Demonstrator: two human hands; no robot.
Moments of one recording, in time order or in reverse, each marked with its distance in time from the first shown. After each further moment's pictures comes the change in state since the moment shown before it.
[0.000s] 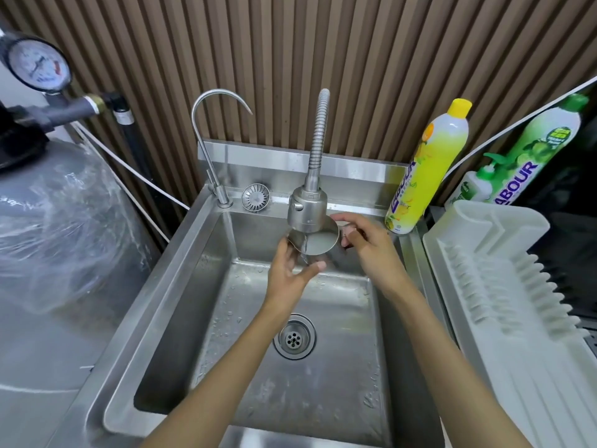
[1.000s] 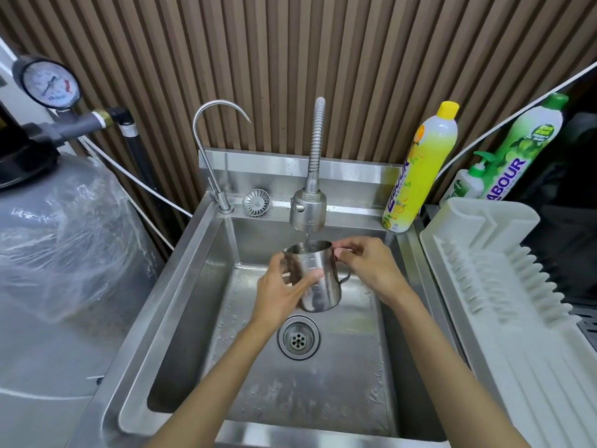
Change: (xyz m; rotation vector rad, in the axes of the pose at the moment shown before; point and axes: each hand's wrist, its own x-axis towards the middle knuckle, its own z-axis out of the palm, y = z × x) left_hand -0.023 0.019 -0.020 0.422 0.032 -0.102; right_hand -0.018 -0.009 0.007 -0.140 -0.001 0.273
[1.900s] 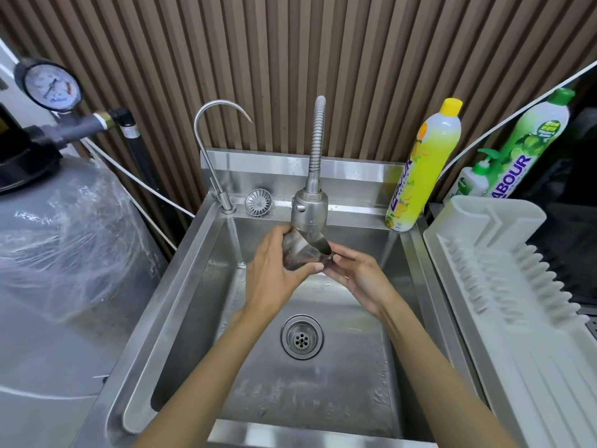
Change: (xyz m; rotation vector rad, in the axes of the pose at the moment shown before) left_hand 0.005 0.027 -0.016 0.311 0.125 0.341; right_hand 0.013 0.041 0.026 0.853 -0.277 0.136
